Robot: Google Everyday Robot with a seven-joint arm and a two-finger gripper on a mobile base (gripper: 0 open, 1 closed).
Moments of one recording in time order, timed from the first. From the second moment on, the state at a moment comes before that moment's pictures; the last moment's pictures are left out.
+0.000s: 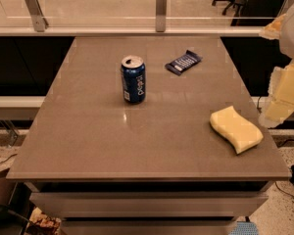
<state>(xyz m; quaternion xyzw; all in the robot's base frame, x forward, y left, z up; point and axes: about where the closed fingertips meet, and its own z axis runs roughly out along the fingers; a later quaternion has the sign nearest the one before) 0.438 -0.213 0.988 -0.60 0.78 -0.05 0.18</state>
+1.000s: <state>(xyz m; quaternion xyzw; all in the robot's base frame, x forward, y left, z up) 0.476 -0.215 1.008 -0.61 0.77 -0.06 0.19</state>
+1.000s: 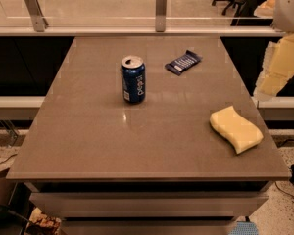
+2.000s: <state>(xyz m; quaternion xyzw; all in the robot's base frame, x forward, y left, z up) 0.533 -0.211 1.014 -0.68 0.71 -0.09 0.19</state>
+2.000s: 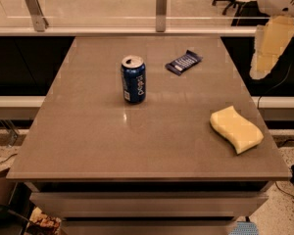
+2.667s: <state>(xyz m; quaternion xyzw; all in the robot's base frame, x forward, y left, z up) 0.566 -0.215 1.014 -0.73 0.66 -0.12 0.13</state>
